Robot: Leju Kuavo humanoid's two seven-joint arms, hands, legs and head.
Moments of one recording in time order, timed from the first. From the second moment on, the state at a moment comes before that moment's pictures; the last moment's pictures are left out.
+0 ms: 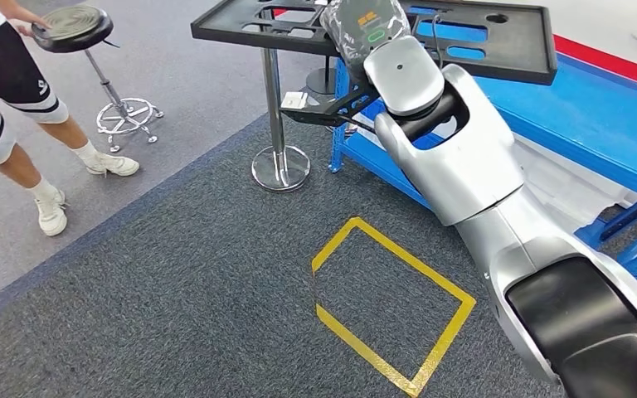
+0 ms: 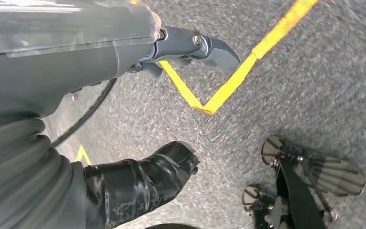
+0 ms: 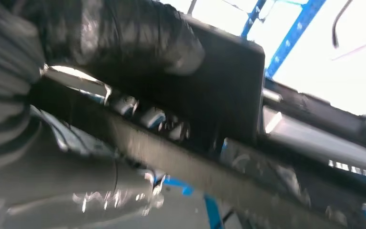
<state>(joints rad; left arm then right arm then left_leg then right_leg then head) -0.07 -0.15 1.28 -0.31 -1.04 -0.12 -0.15 -1.30 0.08 0.79 -1.04 1.38 0.29 -0.02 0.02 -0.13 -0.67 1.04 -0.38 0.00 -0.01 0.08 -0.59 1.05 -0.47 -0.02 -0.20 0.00</state>
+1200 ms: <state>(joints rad) -0.06 -0.13 1.31 -0.30 -1.04 -0.09 -0.15 -1.44 0.06 0.74 -0.97 1.37 0.36 -0.04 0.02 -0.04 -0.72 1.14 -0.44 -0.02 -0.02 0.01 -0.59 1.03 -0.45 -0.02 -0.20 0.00</state>
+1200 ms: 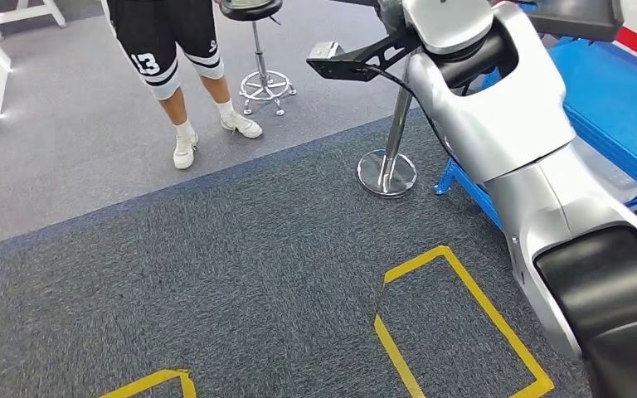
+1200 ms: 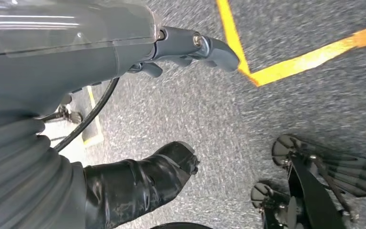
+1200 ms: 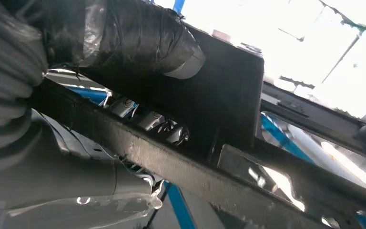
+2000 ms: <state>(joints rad) -0.06 -0.12 1.32 -0.30 -1.04 -0.08 -0.11 -1.45 0.03 0.74 -0.97 1.33 0.36 -0.06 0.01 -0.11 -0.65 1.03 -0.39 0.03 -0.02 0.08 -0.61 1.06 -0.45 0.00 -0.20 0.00</state>
